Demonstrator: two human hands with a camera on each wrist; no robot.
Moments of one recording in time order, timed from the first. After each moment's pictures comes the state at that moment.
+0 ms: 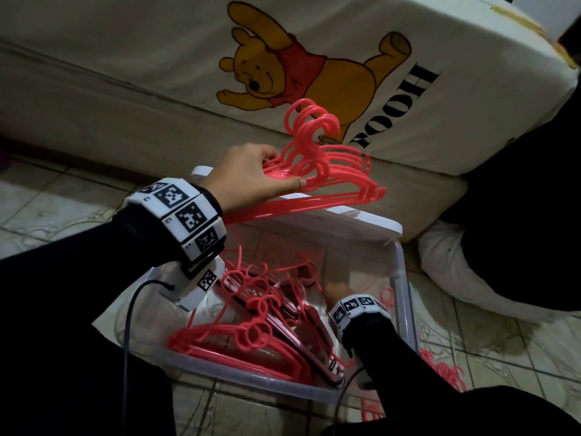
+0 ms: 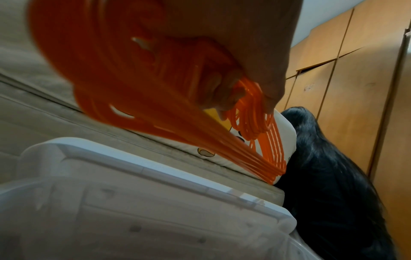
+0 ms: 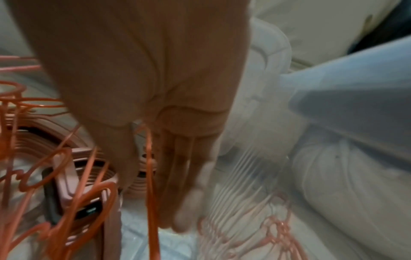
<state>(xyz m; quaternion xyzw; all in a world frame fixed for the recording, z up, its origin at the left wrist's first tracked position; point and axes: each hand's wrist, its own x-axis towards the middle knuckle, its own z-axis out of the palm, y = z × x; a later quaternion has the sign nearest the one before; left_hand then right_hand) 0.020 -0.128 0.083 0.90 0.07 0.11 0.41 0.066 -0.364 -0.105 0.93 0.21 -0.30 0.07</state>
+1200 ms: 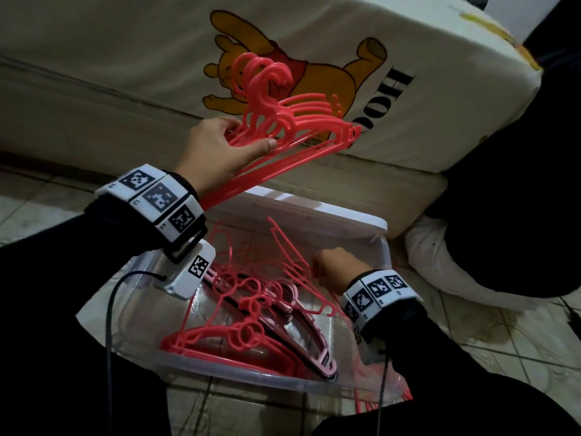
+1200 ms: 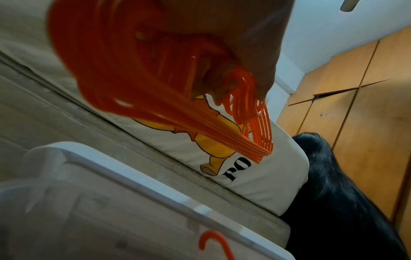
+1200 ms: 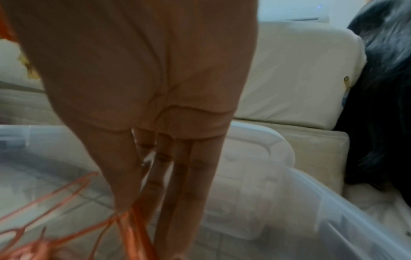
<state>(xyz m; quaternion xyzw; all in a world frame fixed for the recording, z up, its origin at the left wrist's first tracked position) 0.027 -0.110 0.093 0.84 0.10 0.21 0.49 0.059 -0.347 0.015 0.92 0.28 -0.27 0.01</state>
